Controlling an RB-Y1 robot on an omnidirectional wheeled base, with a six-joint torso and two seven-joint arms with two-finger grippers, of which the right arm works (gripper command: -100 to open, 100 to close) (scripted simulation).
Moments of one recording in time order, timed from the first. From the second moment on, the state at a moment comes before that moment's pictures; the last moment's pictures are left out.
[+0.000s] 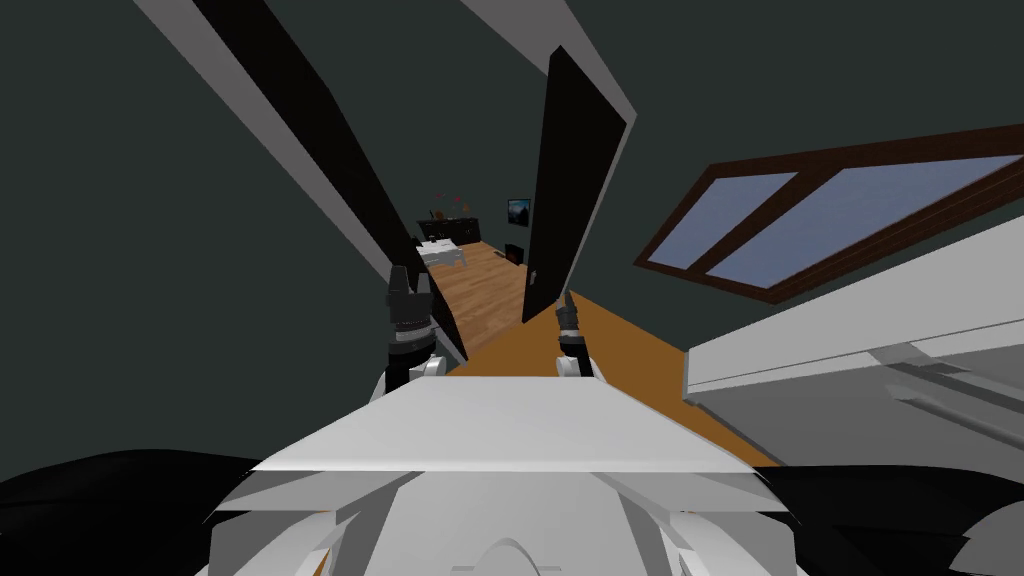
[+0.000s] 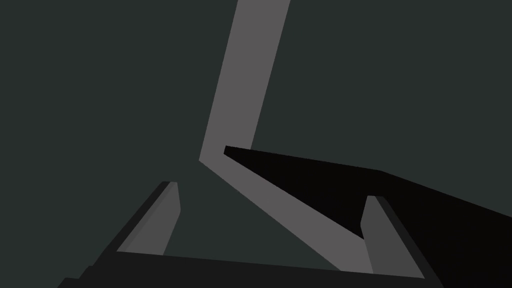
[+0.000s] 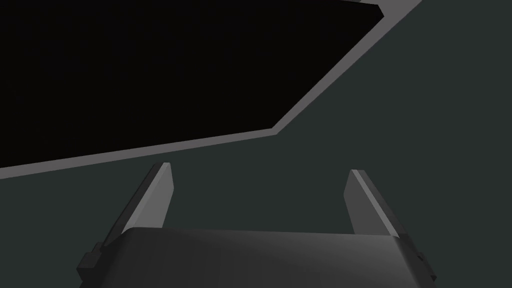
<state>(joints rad) 0.31 -0.08 0.10 -1.75 -0.05 -0.61 0.07</state>
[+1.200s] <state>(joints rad) 0.20 -0.10 0.15 -1.49 -0.06 -0.65 0.06</state>
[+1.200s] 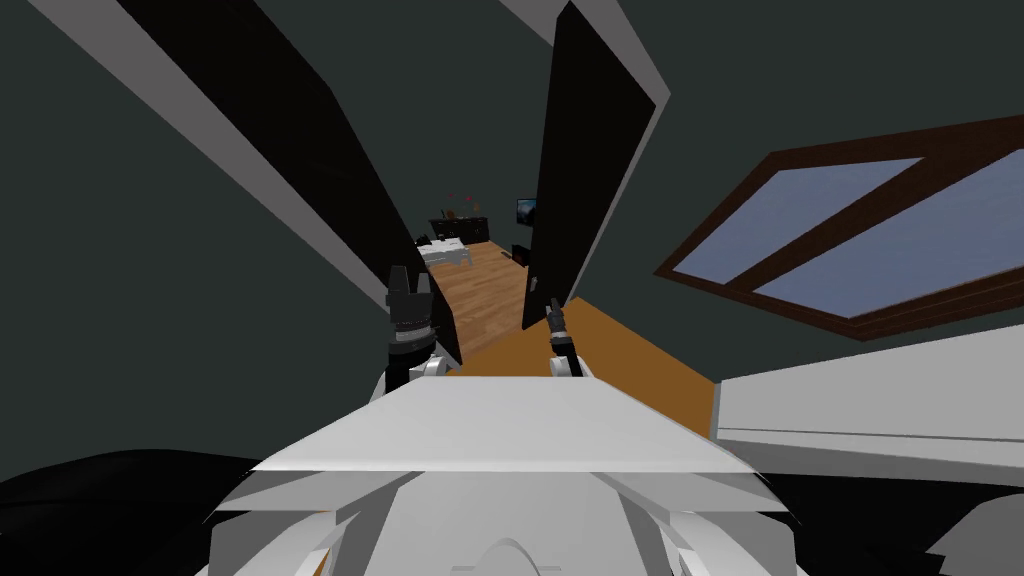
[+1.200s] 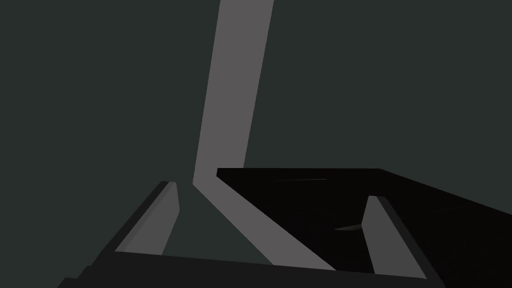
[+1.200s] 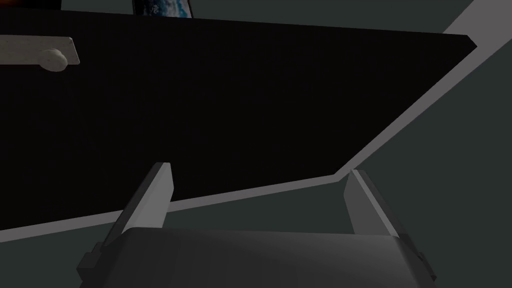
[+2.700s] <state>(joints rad) 0.06 -0.10 0.22 -1.16 -0.09 -0.70 0.03</state>
